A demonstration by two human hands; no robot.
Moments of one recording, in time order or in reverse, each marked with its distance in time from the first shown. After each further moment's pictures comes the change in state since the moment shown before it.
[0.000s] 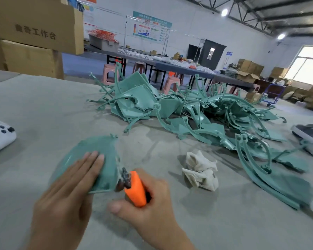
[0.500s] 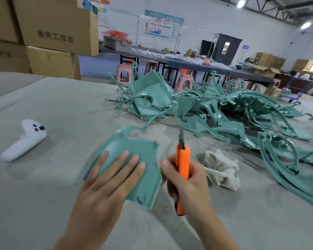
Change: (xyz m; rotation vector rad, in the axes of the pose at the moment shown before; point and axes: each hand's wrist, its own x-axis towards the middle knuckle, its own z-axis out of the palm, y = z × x) left_hand 0.021 0.023 -0.015 0.117 0.011 0.465; right_hand 0.013 0.010 -0.015 0.357 0.126 0.372
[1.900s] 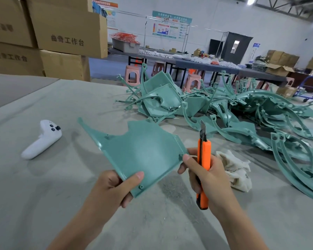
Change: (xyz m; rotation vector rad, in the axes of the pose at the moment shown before) left_hand 0.006 -0.009 -0.011 -1.014 -0.323 -1.143; right_hand 0.016 0.005 -0.030 -0.053 0.009 0.070
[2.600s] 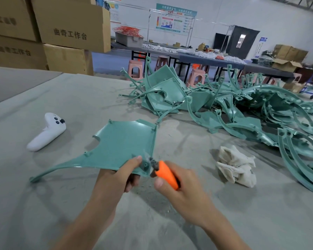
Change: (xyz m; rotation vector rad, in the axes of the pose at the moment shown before) left_hand 0.006 0.002 0.010 -0.148 0.222 0.058; right_hand -0.018 0.024 0.036 -0.539 -0.269 -0.258
